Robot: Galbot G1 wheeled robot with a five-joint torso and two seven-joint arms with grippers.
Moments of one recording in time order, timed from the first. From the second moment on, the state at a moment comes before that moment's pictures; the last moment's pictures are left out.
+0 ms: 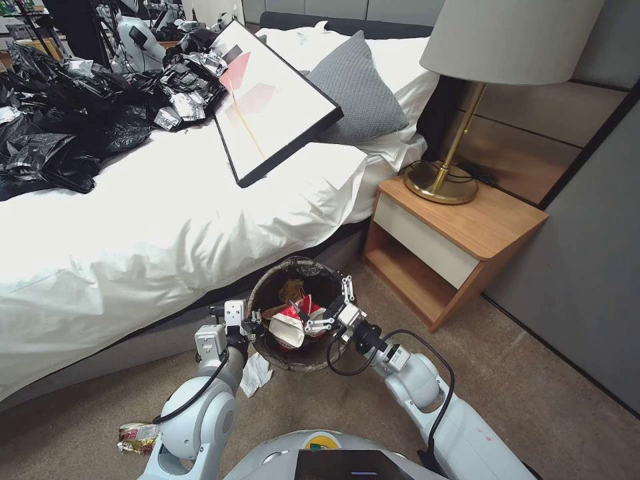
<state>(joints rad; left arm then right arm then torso) 1.60 -1.47 -0.40 -2.32 -0.28 0.63 -0.22 -1.27 1.15 0.12 1.86 0.09 0.52 -0.30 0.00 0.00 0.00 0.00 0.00</state>
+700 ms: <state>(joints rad) 1.65 -1.44 -0.41 -2.30 -0.25 0.54 -0.22 -1.61 1.37 0.35 2.08 -0.01 0.38 0.18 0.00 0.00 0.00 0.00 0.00</state>
